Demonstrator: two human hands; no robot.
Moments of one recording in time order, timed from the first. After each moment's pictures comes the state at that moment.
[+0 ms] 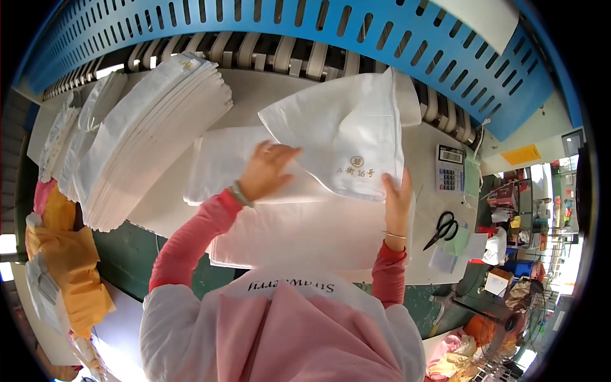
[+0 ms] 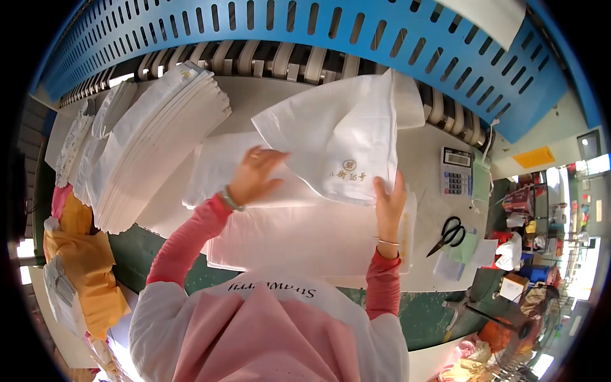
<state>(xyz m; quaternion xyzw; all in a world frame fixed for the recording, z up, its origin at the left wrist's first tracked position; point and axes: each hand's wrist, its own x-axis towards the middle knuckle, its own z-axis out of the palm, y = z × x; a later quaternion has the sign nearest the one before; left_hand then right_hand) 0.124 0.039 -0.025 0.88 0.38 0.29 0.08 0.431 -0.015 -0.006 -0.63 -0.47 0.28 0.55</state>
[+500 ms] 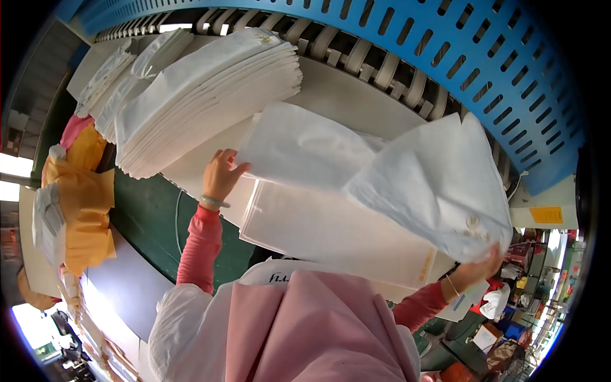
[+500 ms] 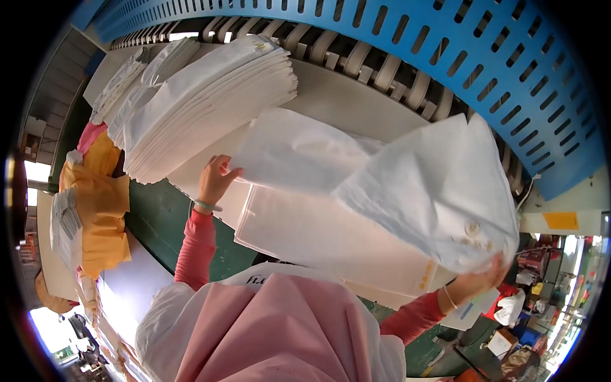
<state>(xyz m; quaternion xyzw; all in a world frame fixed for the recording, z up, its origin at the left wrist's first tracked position) -0.035 -0.057 -0.034 0.57 0.75 0.32 0.12 0.572 -0.080 0.029 -0.68 -0.55 -0.27 0.41</state>
